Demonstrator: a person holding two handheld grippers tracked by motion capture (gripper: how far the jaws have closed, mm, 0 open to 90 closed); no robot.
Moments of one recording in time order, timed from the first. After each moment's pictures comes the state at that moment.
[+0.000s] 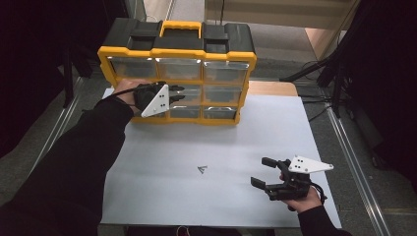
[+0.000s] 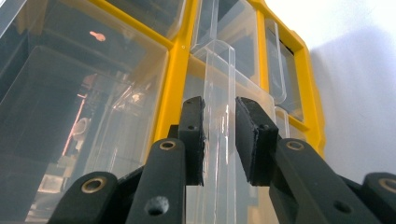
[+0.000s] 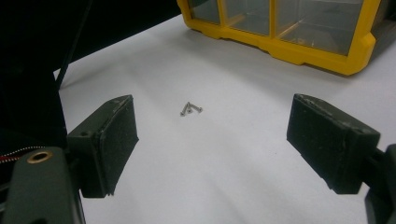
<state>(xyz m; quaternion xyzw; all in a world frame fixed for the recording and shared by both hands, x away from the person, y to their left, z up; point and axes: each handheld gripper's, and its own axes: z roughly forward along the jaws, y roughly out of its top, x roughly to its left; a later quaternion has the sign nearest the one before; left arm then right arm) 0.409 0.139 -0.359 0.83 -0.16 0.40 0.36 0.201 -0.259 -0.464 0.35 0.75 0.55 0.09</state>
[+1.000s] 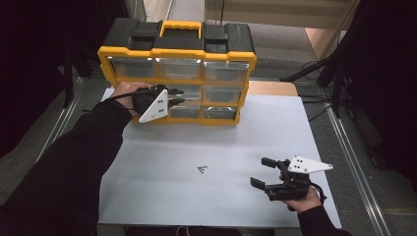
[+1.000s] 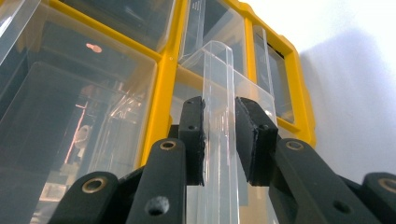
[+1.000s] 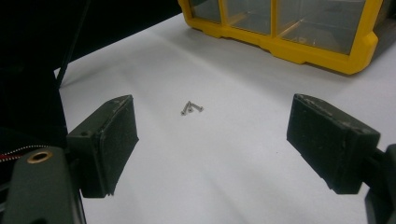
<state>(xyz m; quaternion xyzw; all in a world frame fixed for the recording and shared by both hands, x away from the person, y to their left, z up) 0.398 0.141 -0.360 0.82 -0.18 0.40 0.36 0.201 -0.258 -0.464 0.35 0.75 0.55 0.09</state>
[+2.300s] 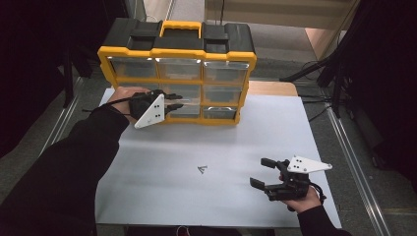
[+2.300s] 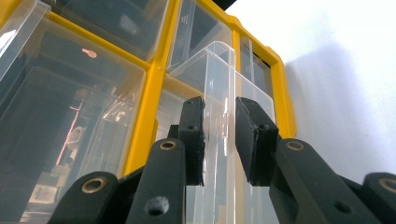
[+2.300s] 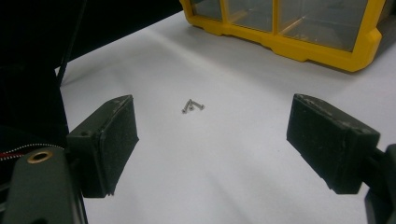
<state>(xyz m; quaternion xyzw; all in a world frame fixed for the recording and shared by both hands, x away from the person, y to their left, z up) 0.382 0.147 -0.360 0.82 -0.17 0.39 0.38 0.202 -0.258 -0.465 0.35 0.75 0.55 0.08</state>
